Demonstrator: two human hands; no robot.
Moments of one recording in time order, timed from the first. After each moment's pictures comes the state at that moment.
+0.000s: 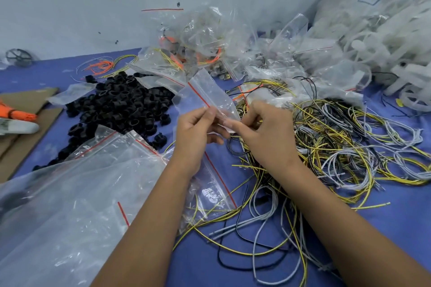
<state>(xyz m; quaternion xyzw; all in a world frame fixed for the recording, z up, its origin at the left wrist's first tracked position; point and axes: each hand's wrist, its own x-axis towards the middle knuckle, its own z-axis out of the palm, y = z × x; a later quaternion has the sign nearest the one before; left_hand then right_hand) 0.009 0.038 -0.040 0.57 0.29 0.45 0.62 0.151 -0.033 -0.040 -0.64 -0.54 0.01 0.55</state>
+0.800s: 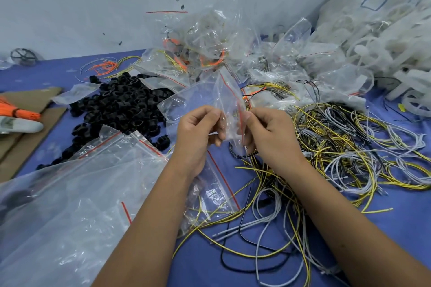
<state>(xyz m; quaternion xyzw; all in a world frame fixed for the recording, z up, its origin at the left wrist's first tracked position) 0.006 0.037 -0.035 0.55 0.26 0.47 0.64 0.150 -0.036 -0.034 -0.61 -0.51 0.20 0.57</state>
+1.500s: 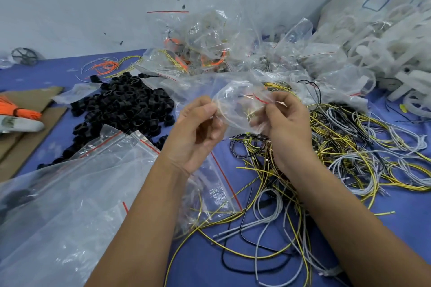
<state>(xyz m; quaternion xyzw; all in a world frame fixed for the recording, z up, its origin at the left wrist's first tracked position) -0.006 0.030 -0.006 0.45 0.11 0.41 0.78 0.153 -0.033 -0.022 -0.50 -0.33 0.28 0.75</state>
